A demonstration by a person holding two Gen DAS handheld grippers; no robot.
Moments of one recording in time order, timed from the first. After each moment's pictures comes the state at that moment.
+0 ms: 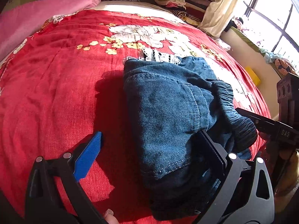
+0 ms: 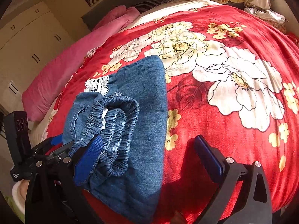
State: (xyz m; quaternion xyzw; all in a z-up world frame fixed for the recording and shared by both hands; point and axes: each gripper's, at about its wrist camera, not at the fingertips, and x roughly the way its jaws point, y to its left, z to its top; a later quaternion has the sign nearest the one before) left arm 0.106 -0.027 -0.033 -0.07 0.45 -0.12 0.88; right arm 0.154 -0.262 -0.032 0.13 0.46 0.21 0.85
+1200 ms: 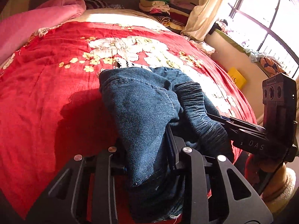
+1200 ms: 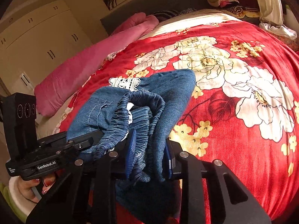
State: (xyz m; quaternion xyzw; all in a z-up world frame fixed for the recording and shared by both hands) left arm 0.102 -0.047 -0.001 -0.08 0.41 -0.18 0.89; right arm 0.135 -0.233 -0.005 0.11 0.40 0.26 0.87
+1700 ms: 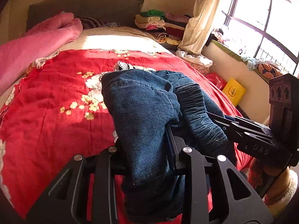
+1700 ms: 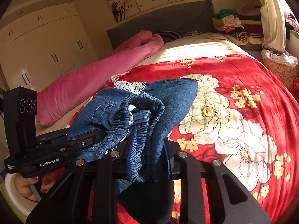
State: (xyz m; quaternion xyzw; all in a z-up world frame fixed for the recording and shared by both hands) left arm 0.148 -0.054 0.058 -0.05 0.36 -0.18 0.91; right arm 0.167 -0.232 0.060 0.07 0.33 0.25 0.90
